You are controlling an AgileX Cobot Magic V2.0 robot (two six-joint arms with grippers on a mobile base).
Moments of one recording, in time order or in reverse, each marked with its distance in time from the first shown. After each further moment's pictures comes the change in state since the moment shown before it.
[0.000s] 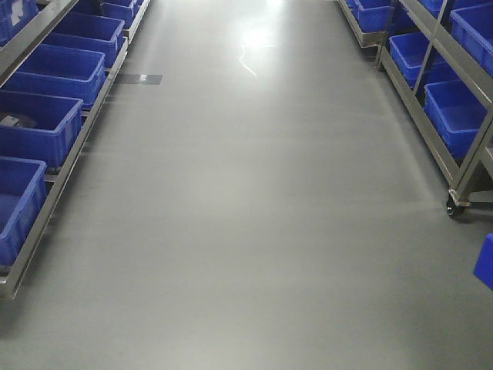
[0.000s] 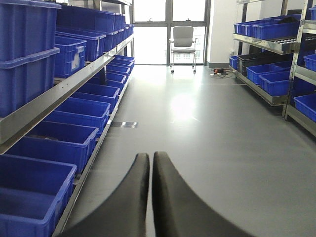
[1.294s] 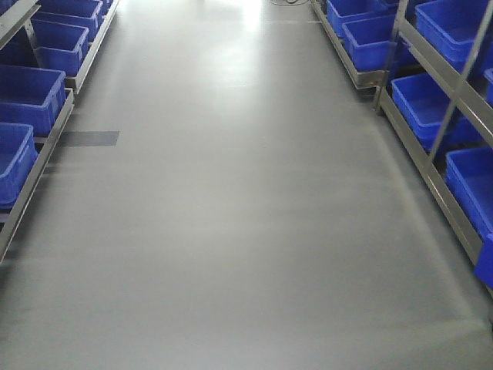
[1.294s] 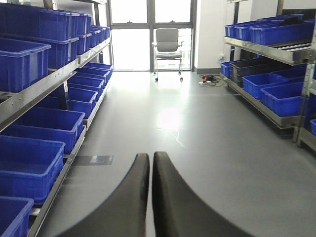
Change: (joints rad) left arm 0.000 0.000 0.000 0.000 0.000 0.000; right arm 0.000 0.000 0.000 0.000 0.000 0.000
